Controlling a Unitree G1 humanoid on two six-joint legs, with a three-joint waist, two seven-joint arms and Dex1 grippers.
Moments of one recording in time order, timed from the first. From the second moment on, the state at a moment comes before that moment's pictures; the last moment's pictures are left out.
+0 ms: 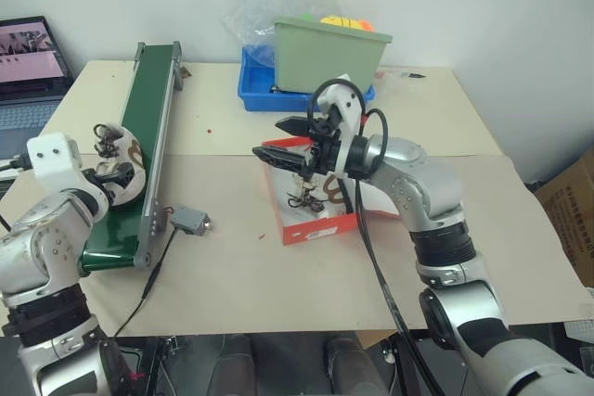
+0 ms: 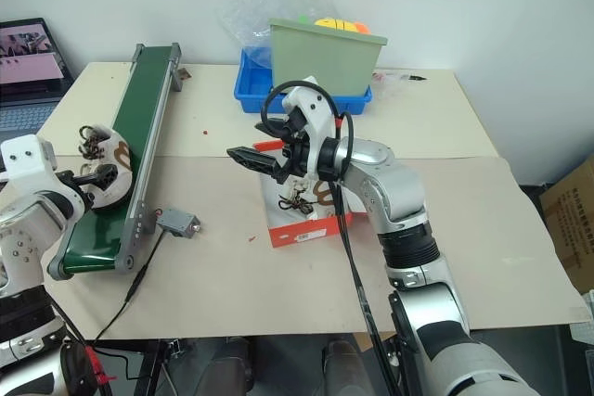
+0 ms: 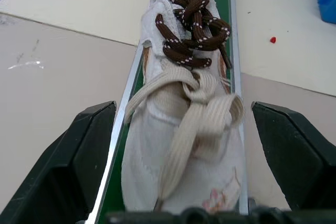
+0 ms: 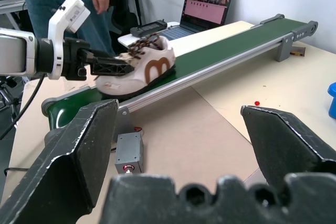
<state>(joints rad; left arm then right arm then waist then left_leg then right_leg) -0.43 0.50 0.62 -0.15 -0.44 1.09 -0.03 -0.85 -0.22 0.12 0.02 0.42 0.66 0.76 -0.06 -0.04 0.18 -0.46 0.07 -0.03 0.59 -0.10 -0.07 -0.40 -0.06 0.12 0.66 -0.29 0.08</state>
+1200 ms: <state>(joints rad) -0.61 0.36 0.20 -0.43 -0.59 0.92 -0.19 -1.01 0.05 -0.51 0.35 0.85 1.08 0.10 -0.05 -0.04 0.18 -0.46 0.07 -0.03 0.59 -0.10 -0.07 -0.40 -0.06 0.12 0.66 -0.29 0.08</state>
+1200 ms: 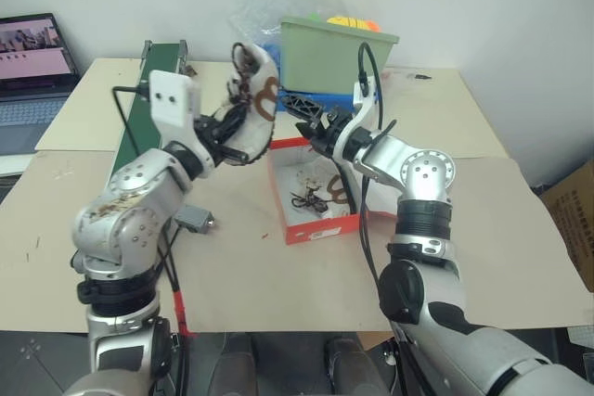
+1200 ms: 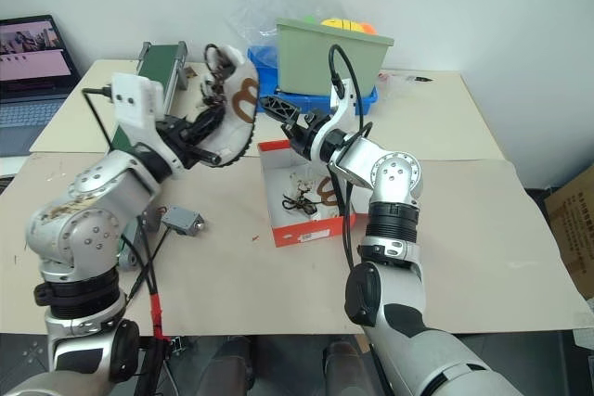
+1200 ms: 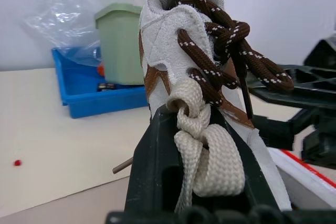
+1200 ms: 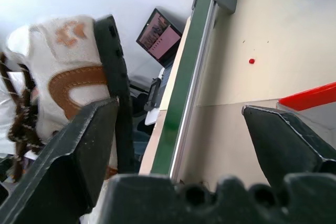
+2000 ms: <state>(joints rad) -0.63 0.37 0.19 -0.38 -0.55 0.83 -0.23 -1.01 -0.05 -0.44 0.28 0.92 1.13 0.10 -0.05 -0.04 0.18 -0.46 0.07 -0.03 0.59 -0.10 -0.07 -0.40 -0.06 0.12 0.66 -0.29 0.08</state>
